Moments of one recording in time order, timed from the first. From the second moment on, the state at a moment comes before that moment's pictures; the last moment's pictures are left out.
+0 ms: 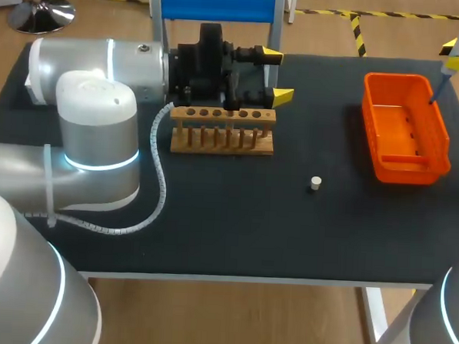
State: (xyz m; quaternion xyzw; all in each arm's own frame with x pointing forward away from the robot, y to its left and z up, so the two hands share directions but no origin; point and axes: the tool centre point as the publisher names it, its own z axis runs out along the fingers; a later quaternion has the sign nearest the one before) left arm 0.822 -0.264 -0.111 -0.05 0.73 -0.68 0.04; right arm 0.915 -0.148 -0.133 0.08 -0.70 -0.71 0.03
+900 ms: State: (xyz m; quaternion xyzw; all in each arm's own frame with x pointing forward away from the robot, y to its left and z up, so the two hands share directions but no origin) left arm 0.823 -0.264 -0.111 -0.05 0.73 -0.68 0.04; right arm 0.907 -0.142 -0.133 0.09 -0.70 -0.70 0.04
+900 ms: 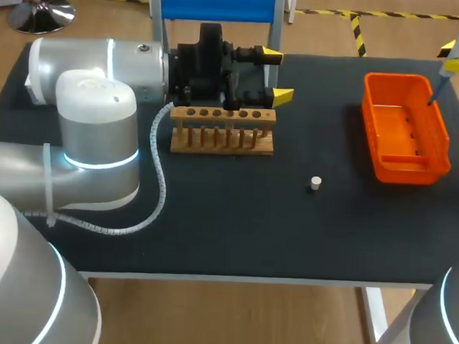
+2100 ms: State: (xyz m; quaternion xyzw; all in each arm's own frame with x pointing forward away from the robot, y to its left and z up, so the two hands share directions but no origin) left arm 0.823 -0.263 -0.111 -0.05 0.73 -0.68 0.04; right arm 0.840 -0.008 -0.153 0.10 -0.73 -0.68 0.04
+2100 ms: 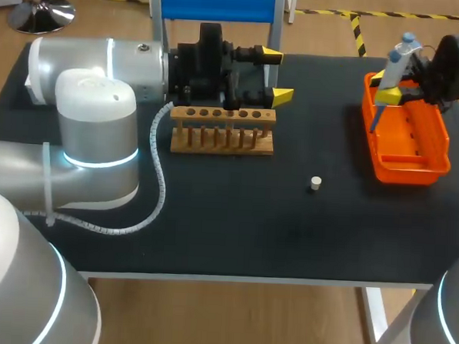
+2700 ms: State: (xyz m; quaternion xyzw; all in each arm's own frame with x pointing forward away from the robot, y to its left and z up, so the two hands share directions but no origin) left arm 0.823 -0.263 -0.111 -0.05 0.73 -0.68 0.04; right arm 0.824 0.072 -0.157 0.11 -0.72 -0.68 0.04
